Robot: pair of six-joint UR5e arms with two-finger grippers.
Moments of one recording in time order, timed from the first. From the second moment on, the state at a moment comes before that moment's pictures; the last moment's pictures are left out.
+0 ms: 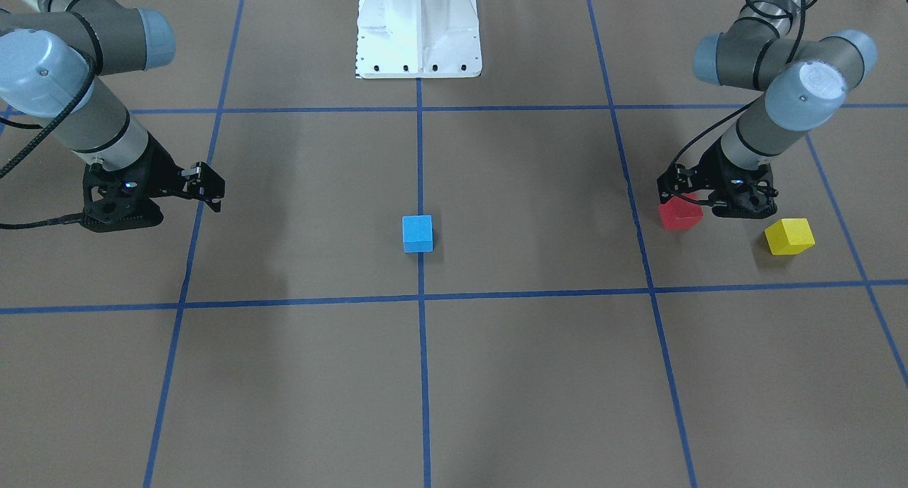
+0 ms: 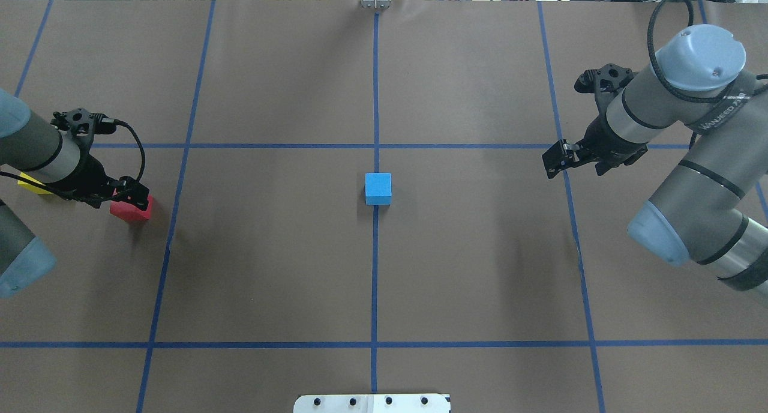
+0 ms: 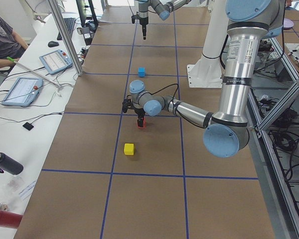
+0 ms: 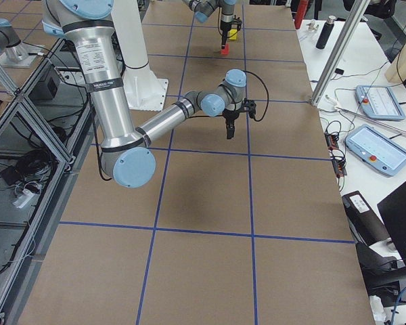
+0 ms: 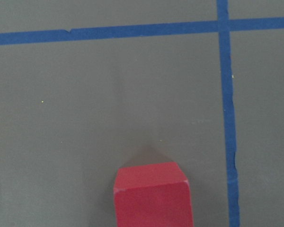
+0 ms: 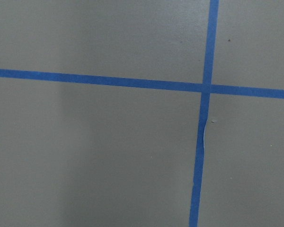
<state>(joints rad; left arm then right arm) -0.86 -1.68 -1.70 -1.91 -2.18 -0.83 0.86 -1.30 1.83 -1.50 2.16 0.82</state>
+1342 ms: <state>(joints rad) -0.84 -1.81 -1.71 -1.75 -2.19 -0.85 0.86 -1.30 1.82 -1.50 2.15 0.82</state>
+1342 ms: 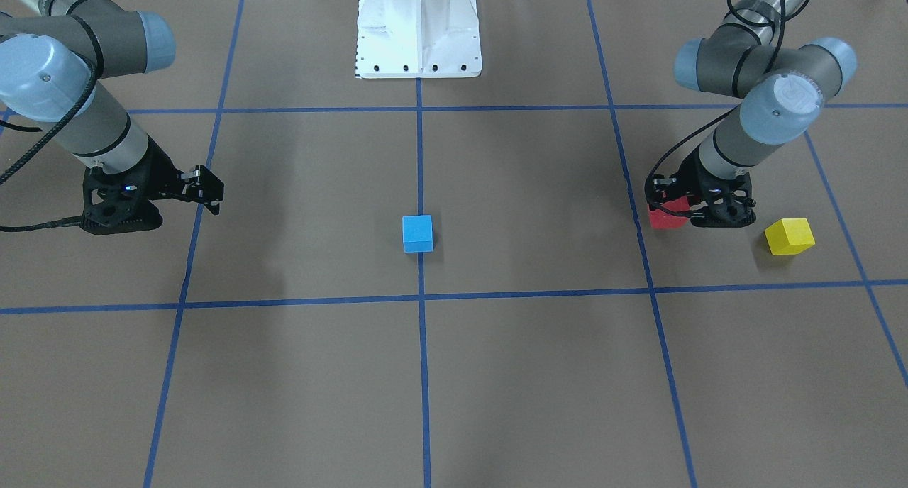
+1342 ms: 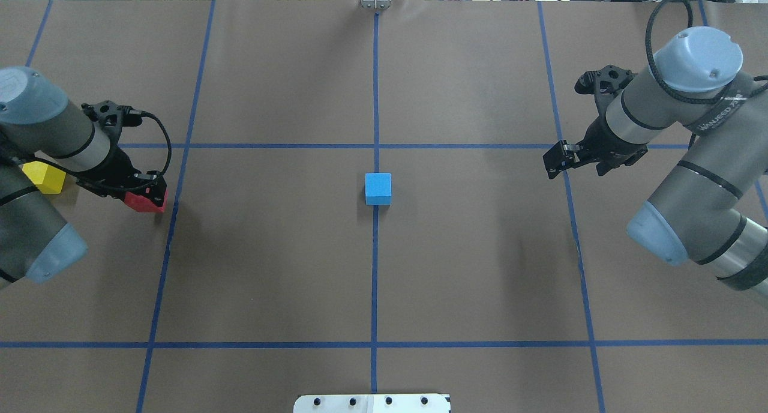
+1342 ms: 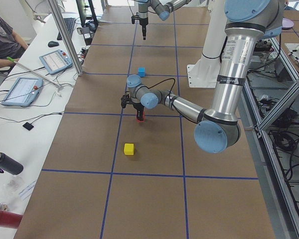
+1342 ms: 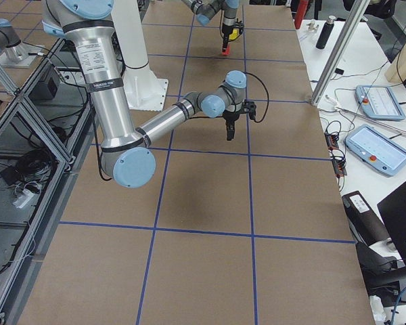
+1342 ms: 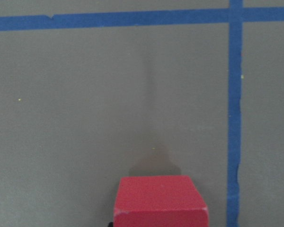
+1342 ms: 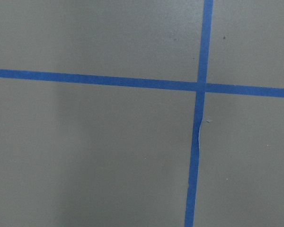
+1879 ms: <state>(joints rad) -0.78 -2.15 -1.70 -1.52 -2.17 -0.90 0.92 -1.37 1.82 -1.49 2.16 0.71</state>
